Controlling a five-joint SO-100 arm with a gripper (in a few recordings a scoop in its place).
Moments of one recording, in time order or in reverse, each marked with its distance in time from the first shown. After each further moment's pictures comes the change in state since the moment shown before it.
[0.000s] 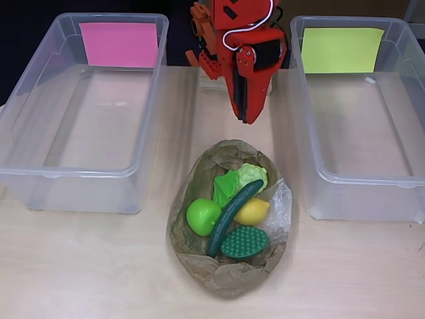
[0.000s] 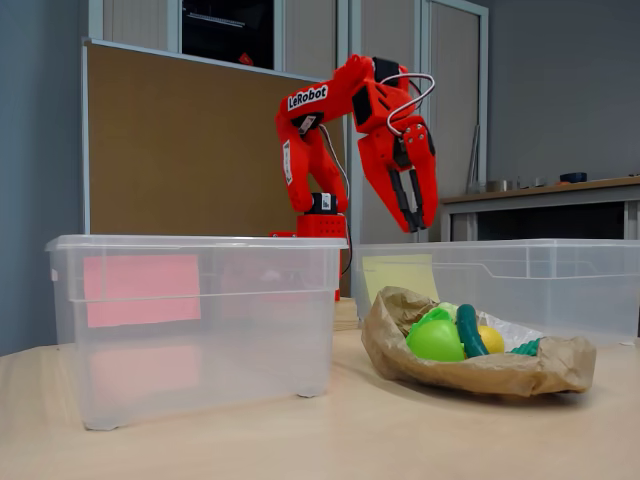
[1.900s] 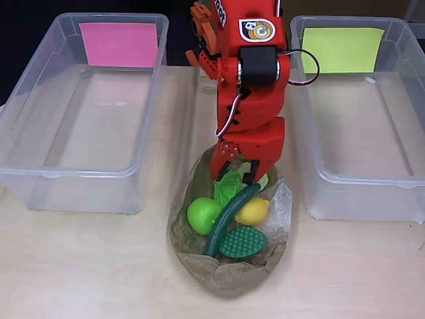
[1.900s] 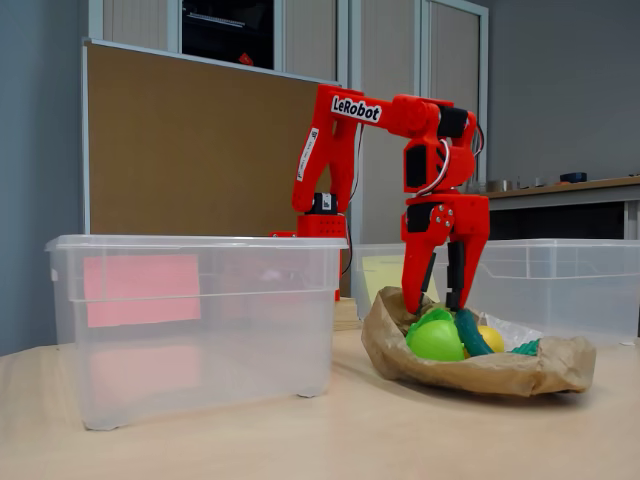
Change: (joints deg) arm -1.7 -42.0 -21.2 -3.0 130.3
